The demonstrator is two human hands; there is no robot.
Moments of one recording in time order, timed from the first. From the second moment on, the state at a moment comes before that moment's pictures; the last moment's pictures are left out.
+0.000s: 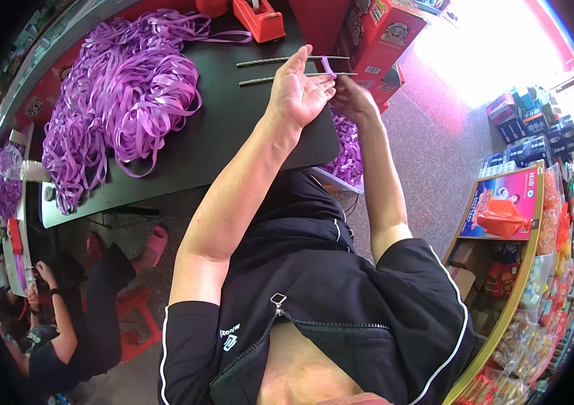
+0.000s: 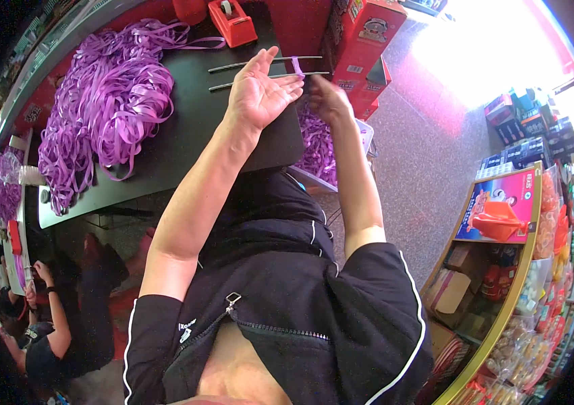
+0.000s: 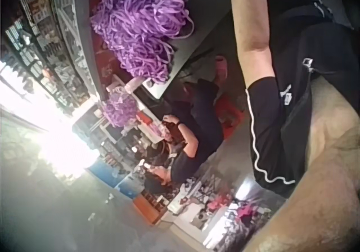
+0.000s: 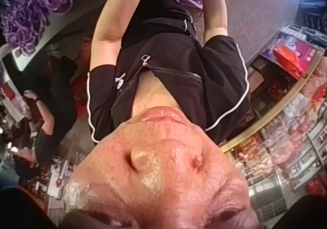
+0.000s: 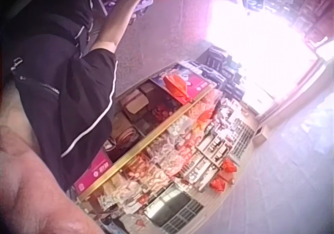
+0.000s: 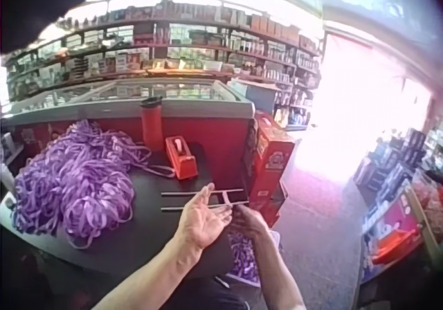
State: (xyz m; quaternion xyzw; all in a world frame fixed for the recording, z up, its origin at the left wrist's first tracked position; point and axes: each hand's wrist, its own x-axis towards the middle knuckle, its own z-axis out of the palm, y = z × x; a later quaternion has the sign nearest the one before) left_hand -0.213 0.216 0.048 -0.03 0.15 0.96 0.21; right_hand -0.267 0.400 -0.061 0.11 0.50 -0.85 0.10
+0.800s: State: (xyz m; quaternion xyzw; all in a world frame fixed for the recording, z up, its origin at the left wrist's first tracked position) left_hand -0.210 0.214 0.049 -0.03 0.12 0.97 0.22; right_hand -0.286 0.344 0.094 -0.07 0.99 -0.08 0.04
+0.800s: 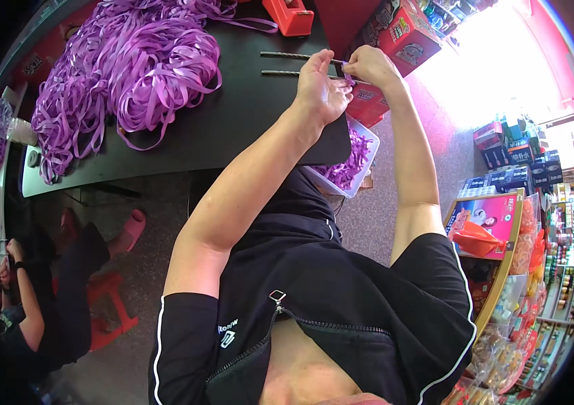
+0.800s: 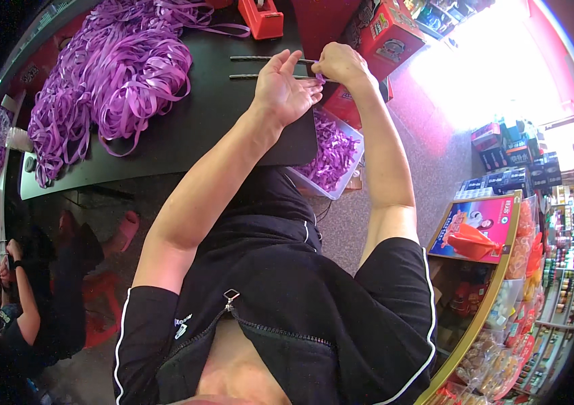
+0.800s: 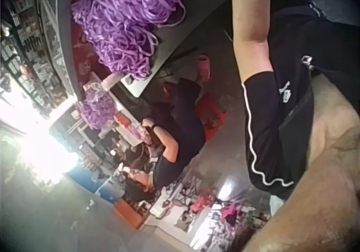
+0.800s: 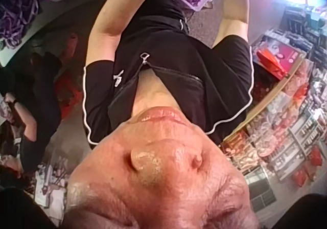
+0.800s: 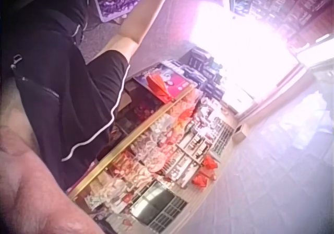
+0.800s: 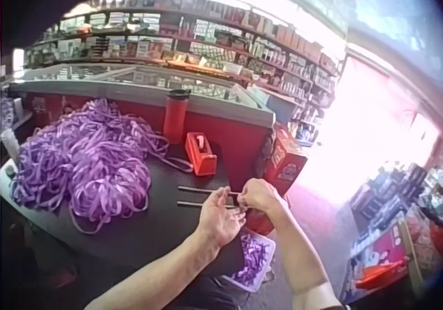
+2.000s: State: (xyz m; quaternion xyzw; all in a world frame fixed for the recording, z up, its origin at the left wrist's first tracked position) left_hand -0.208 0.212 0.053 -0.04 0.11 0.97 0.22; right_hand -0.300 0.396 0.054 -0.06 0.99 -0.15 0.01
